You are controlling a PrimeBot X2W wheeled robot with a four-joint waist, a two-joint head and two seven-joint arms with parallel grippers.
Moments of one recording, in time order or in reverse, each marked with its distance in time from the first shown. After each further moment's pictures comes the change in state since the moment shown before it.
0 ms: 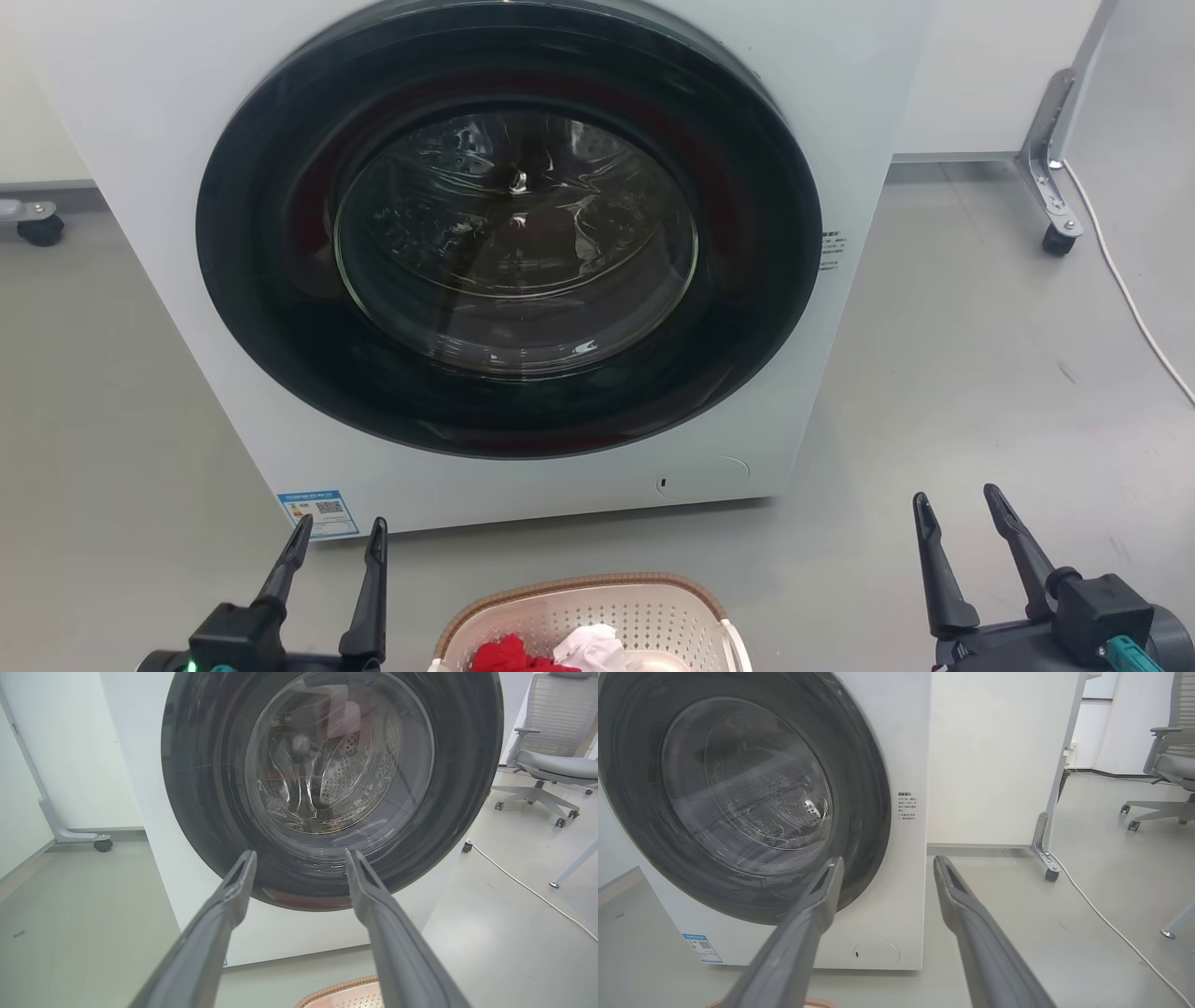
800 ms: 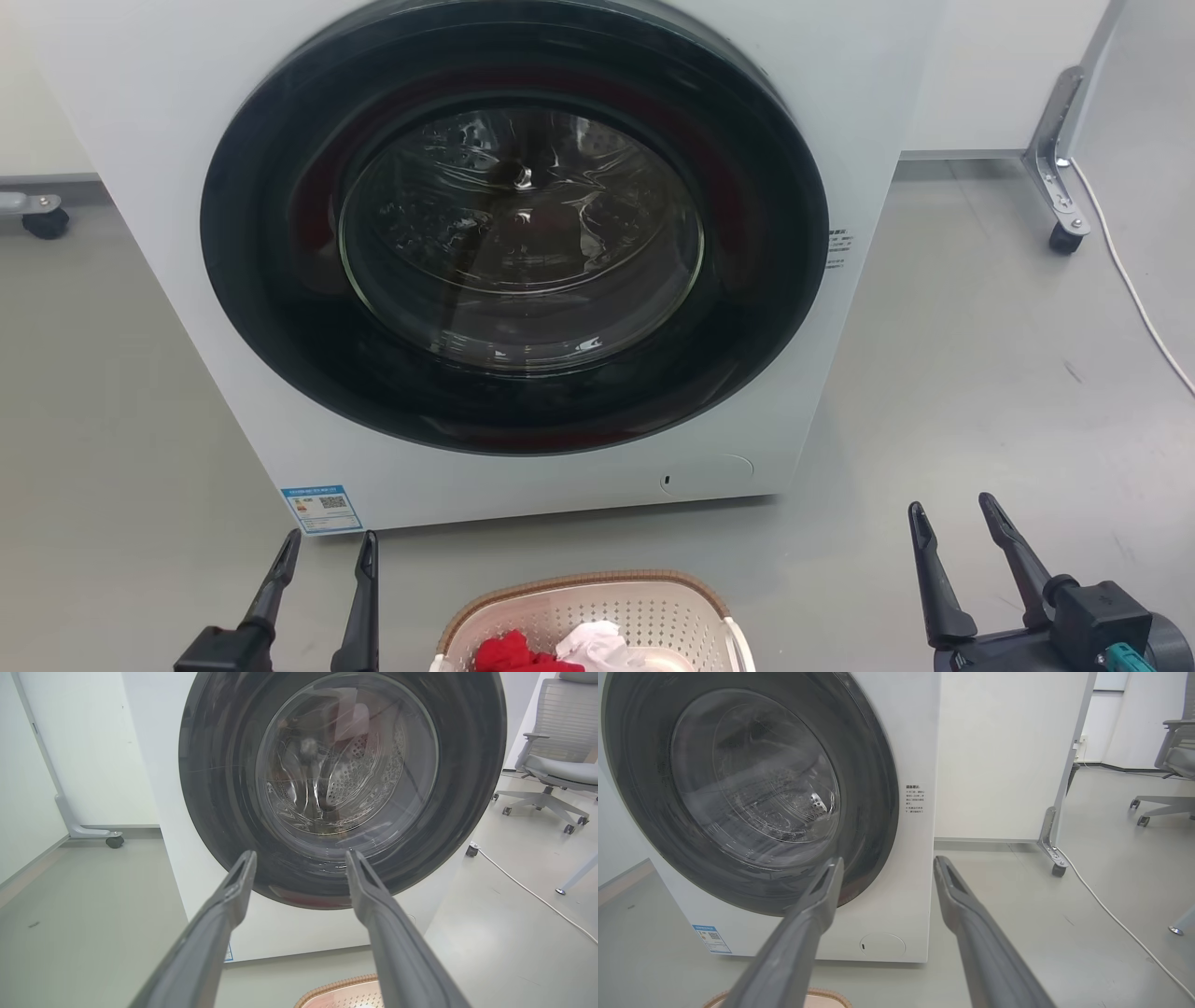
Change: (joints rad) left arm 0.078 0.009 0.021 -0.117 0.009 0.035 0.023; right arm 0.033 0.001 0.004 -0.043 0.001 -0.001 0.028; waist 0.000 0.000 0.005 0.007
